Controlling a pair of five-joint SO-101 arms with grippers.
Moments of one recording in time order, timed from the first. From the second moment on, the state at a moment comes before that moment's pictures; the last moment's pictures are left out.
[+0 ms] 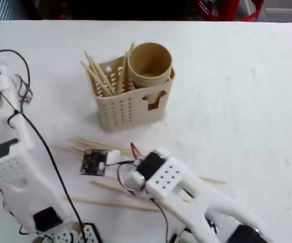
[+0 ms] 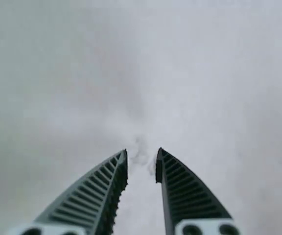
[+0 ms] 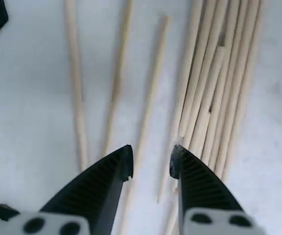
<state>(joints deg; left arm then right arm) -33.2 37.3 -26.7 74.2 8.9 -52.3 -28.9 48.3 69.2 37.2</state>
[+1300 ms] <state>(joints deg) -33.7 65.0 -87.6 101.6 9.4 -60.7 0.7 39.1 66.5 27.2</state>
